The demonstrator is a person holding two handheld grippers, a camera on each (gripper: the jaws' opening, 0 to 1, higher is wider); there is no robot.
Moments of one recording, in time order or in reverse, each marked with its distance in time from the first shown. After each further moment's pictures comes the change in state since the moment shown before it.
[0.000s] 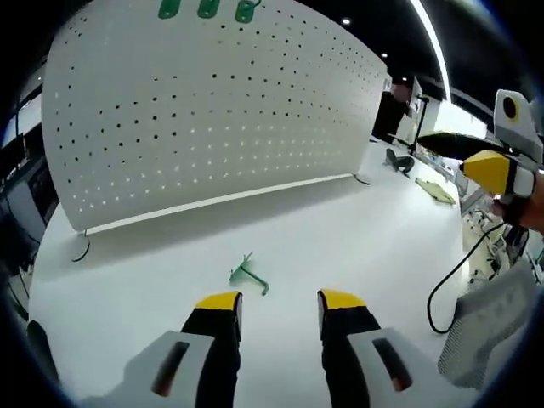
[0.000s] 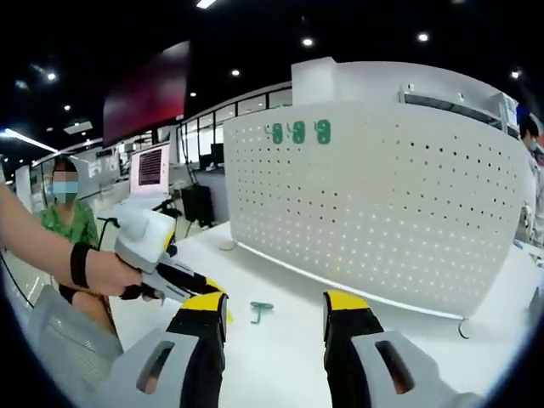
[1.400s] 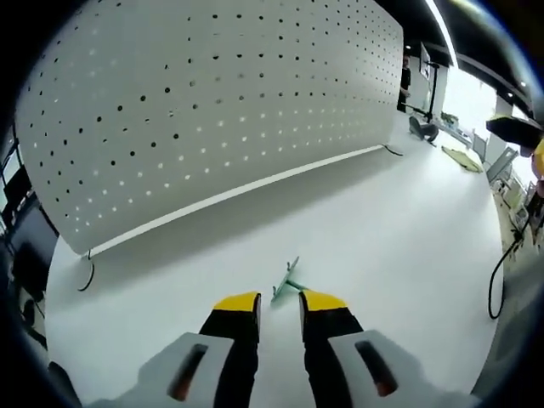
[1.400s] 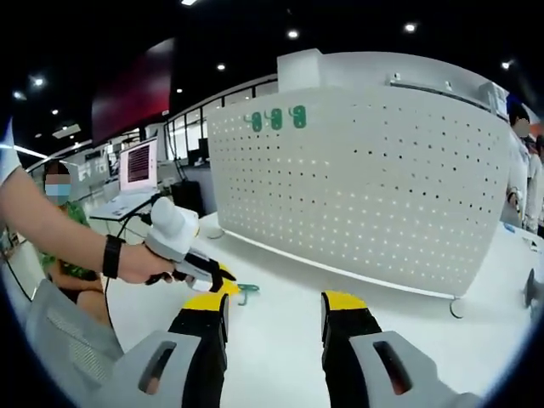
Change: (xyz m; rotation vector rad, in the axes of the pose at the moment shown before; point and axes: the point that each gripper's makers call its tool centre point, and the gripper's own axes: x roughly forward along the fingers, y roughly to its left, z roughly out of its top) left arm 0.048 0.038 0.000 0.140 0.083 0.107; right arm -0.016 -0.021 -0.023 0.043 0.044 -0.049
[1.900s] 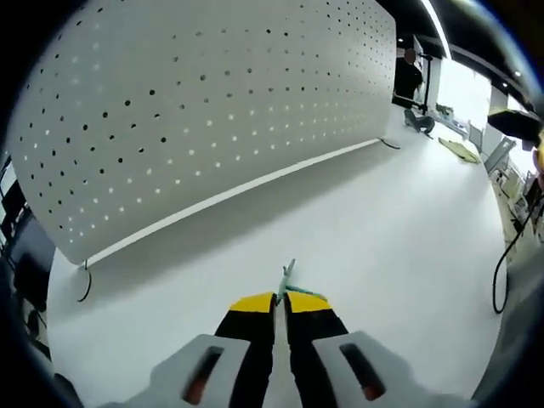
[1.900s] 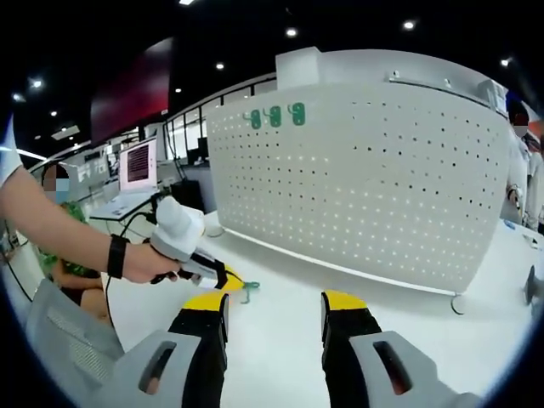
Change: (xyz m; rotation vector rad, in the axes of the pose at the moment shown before) left arm 0.008 -0.002 0.000 0.039 0.012 -0.006; right arm 0.000 0.000 -0.004 0.004 0.005 0.000
